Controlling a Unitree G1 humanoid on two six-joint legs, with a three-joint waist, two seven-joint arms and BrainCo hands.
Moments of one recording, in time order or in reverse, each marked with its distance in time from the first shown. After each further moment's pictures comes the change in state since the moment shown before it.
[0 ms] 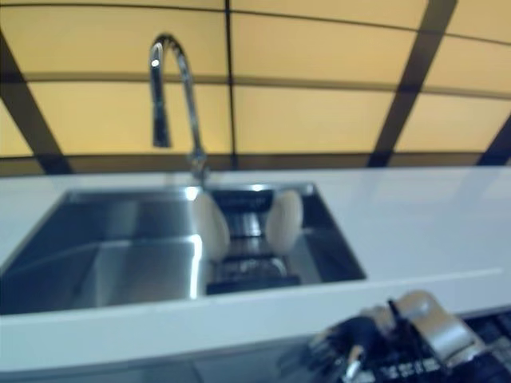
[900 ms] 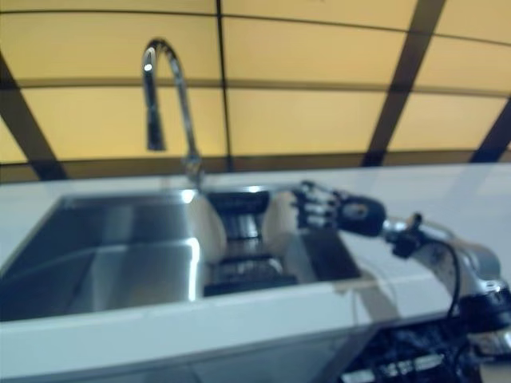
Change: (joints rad) left arm 0.011 -0.044 -0.006 0.007 -0.010 -0.018 -0.003; right arm -0.422 -0.014 -0.201 0.234 0.842 0.019 -0.665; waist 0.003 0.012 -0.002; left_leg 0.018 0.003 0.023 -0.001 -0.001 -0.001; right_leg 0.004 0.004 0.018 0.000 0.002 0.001
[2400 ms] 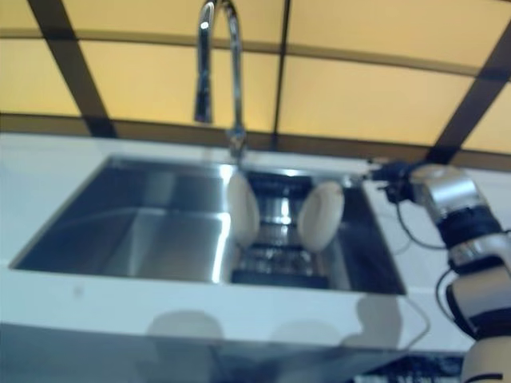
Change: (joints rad) left arm -0.039 0.003 -0.039 -0.033 0.011 0.040 0.008; right arm -0.548 0.029 0.408 0.498 -0.666 0.173 -0.471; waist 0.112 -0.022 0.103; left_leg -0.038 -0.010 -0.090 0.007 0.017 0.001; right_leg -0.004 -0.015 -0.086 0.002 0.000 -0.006
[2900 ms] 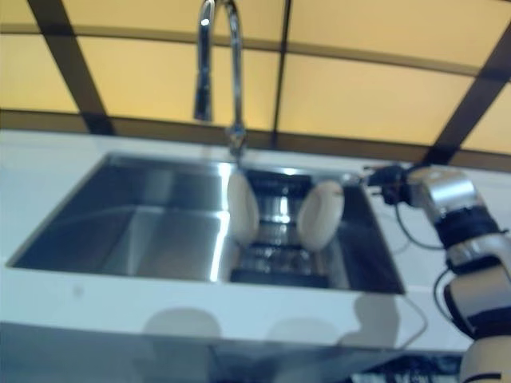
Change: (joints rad) left arm 0.001 0.007 0.000 0.000 0.036 -0.040 0.004; right arm 0.000 0.020 0.000 0.004 0.047 0.037 0.015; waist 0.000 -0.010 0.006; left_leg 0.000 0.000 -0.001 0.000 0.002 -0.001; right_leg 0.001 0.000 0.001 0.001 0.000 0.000
